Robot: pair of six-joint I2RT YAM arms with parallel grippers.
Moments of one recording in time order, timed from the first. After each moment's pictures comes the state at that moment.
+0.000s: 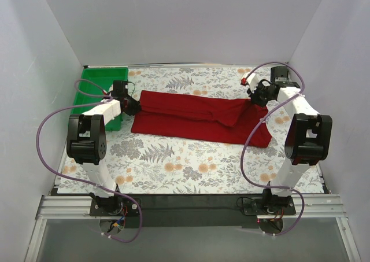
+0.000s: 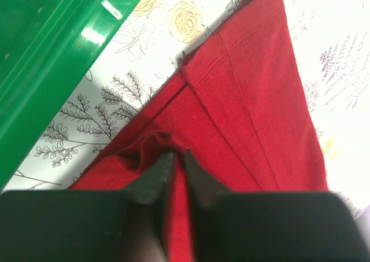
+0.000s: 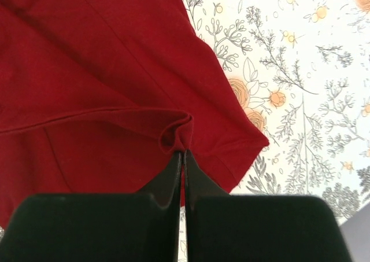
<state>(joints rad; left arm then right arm) -0.07 1.84 1.18 -0.25 0.00 -0.96 -0.03 1.77 1.37 -0.58 -0.50 -0.99</state>
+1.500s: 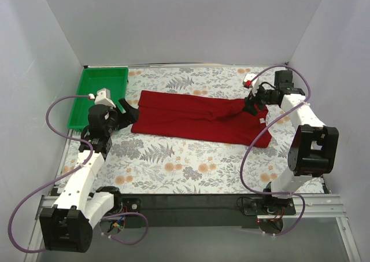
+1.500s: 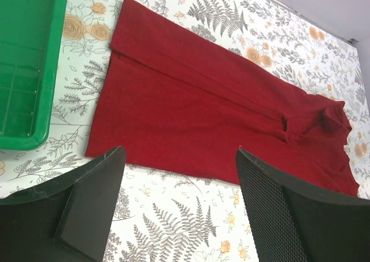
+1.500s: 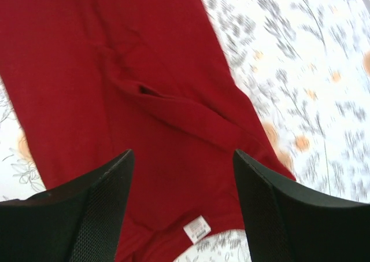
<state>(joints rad) -0.06 0.95 0.68 -0.11 0.14 -0.50 -0.05 1.65 1.26 -0.53 -0.73 -0.92</state>
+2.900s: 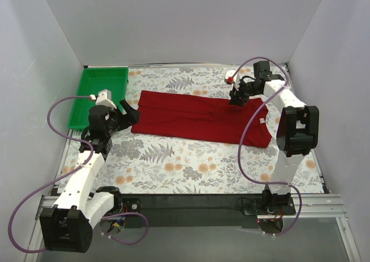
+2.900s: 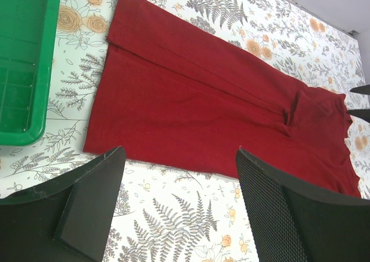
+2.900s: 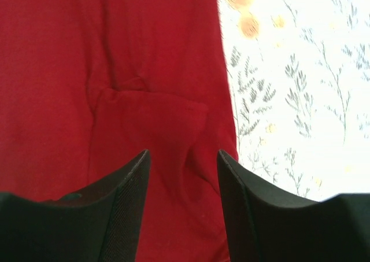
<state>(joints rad) -0.06 0.94 0.67 -0.12 0.17 -0.49 0.10 1.92 1.53 -0.67 -0.77 -1.11</state>
